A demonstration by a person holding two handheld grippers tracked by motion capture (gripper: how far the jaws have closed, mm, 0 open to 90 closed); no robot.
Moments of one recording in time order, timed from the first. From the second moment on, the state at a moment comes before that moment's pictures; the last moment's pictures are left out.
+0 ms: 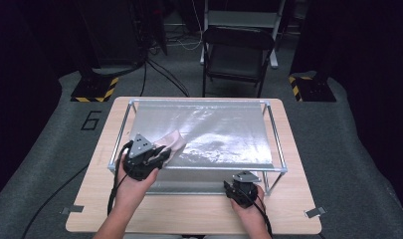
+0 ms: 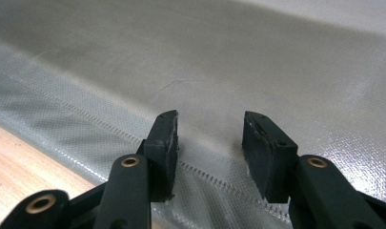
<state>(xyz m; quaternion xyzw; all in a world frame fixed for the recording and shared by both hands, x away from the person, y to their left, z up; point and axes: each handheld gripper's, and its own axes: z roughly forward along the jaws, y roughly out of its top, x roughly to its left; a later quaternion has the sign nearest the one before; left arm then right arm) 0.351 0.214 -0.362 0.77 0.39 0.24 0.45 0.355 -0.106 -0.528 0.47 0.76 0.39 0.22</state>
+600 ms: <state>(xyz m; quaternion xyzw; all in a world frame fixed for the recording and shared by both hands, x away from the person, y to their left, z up) 0.354 0.206 -0.362 0.77 0.40 0.23 0.45 0.354 -0.105 -0.529 0.48 0.76 0.37 0.22</state>
